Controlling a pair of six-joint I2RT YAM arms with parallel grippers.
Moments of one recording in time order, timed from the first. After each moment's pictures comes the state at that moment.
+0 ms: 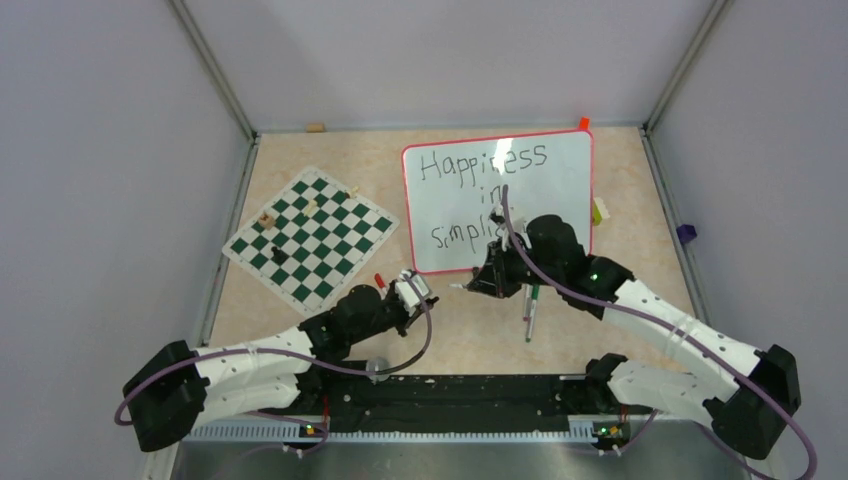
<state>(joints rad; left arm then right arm) -0.96 0.95 0.26 0.36 0.05 0.08 0.74 0.99 0.80 -0.37 -0.35 0.40</state>
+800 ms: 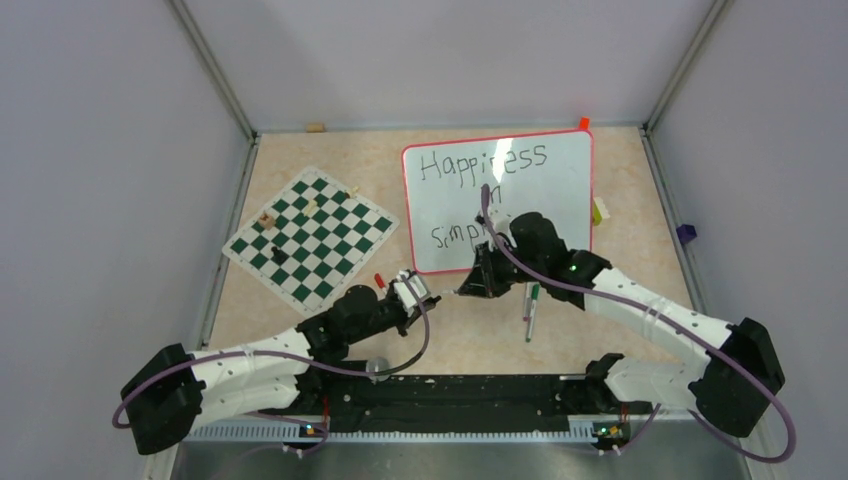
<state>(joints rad) -0.96 0.92 0.26 0.39 0.09 0.09 0.74 1.14 0.80 -0.30 -0.41 0.42</state>
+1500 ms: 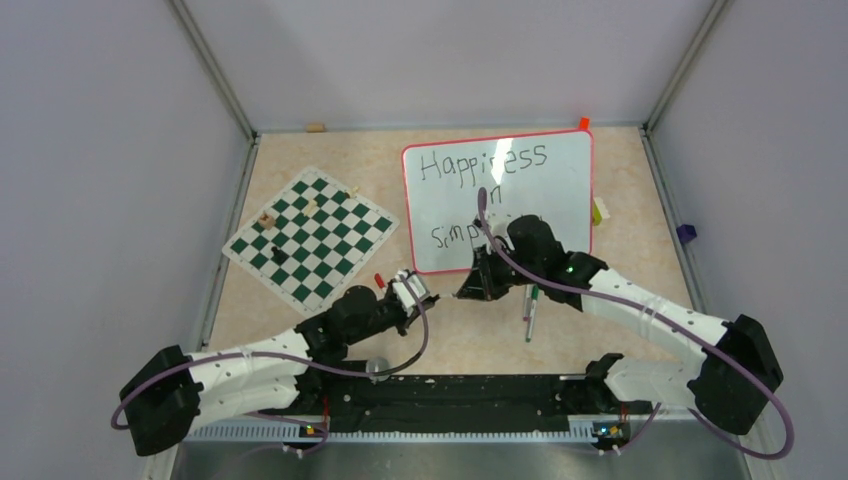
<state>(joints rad) -0.96 0.91 0.26 0.38 0.06 0.09 0.76 1.15 0.78 -0.27 -0.42 0.43</state>
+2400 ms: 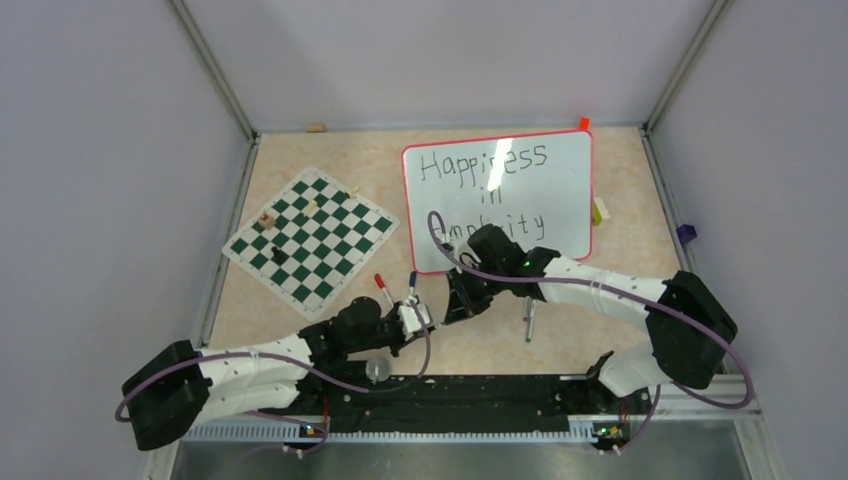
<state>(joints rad) -0.99 0.96 0.18 0.35 0.22 0.18 0.85 1.41 0.86 -0.35 -0.50 0.36</state>
